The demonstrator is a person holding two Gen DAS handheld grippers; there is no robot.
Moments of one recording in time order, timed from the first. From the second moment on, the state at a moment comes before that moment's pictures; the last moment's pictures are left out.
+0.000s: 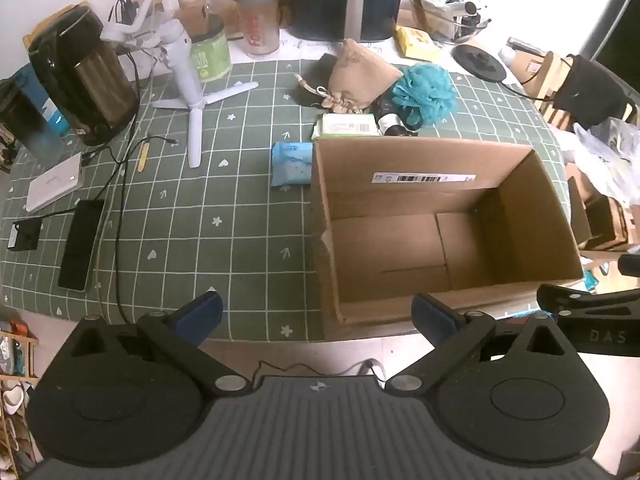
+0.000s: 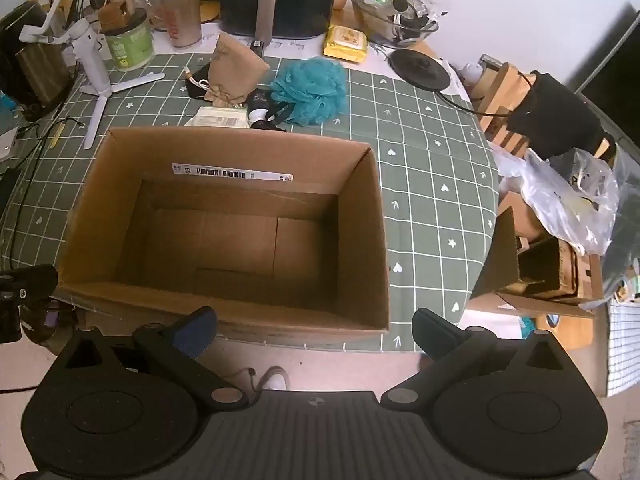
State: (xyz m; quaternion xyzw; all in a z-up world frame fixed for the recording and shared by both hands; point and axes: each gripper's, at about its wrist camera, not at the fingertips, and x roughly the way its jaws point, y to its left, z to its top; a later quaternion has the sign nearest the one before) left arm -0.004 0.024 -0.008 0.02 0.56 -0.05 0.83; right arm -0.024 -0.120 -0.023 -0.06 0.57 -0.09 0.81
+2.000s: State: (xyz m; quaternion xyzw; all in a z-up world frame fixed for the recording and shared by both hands) left arm 0.060 -0.008 -0.011 0.00 0.56 -0.03 0.83; right arm 0.050 -0.204 -0.036 -0.07 0.57 0.00 0.82
